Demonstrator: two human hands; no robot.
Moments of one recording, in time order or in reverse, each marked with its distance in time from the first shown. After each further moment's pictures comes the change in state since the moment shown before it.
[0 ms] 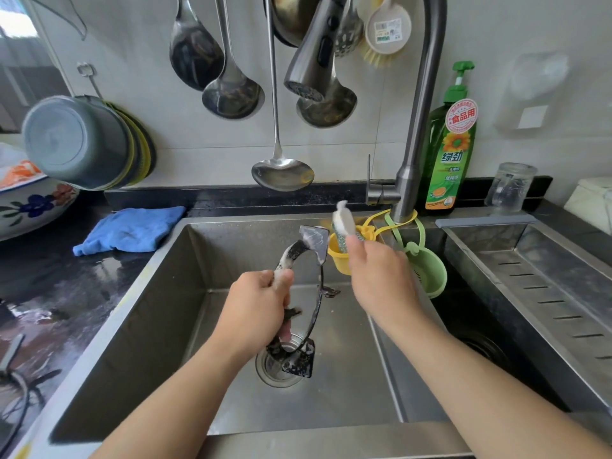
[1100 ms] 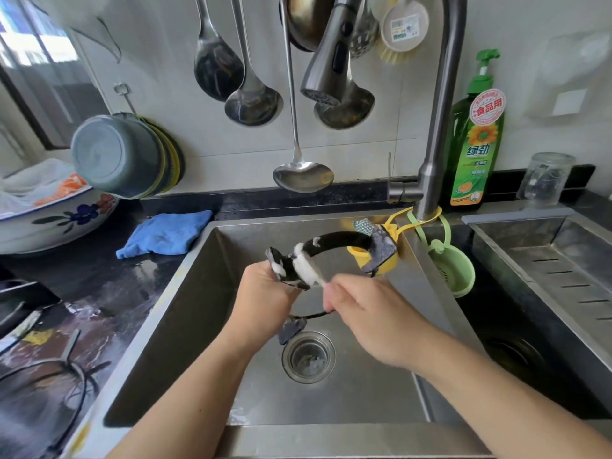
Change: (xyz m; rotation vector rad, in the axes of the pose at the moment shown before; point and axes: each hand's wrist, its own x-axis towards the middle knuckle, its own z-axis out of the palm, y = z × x) left_hand 0.018 -0.016 -0.016 -0.052 0.086 0.285; right_hand -0.042 -0.014 -0.009 0.267 -0.502 -0.334
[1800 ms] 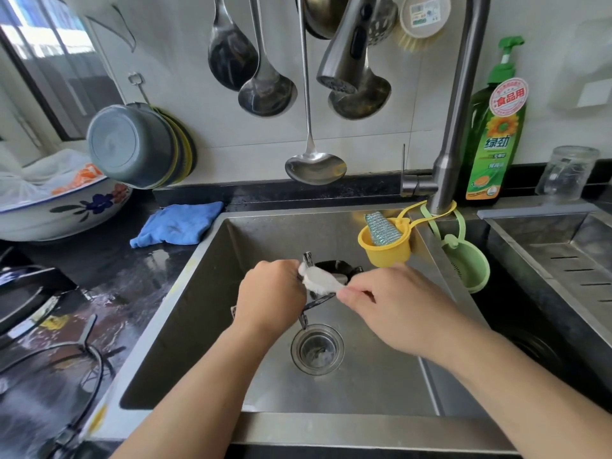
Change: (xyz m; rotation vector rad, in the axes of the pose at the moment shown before) left_hand -0.001 -0.003 -0.002 0.818 0.006 0.042; right_hand -0.001 -0.011 -0.015 -0.316 -0.024 0.069
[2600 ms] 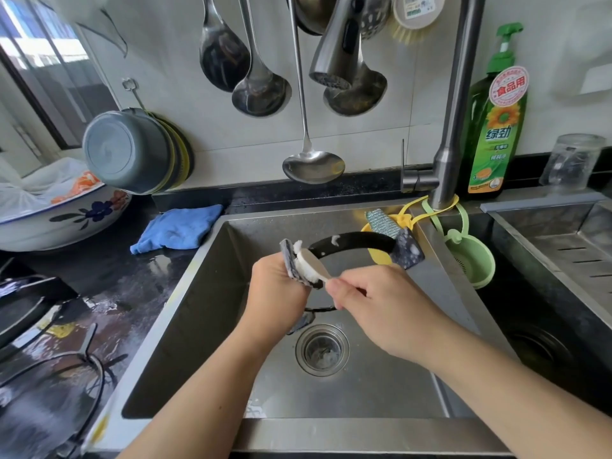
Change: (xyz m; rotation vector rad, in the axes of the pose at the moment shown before) left_hand -0.003 0.009 -0.006 -0.761 0.073 0.090; right_hand 0.002 -0.008 0.014 0.311 0.096 -0.065
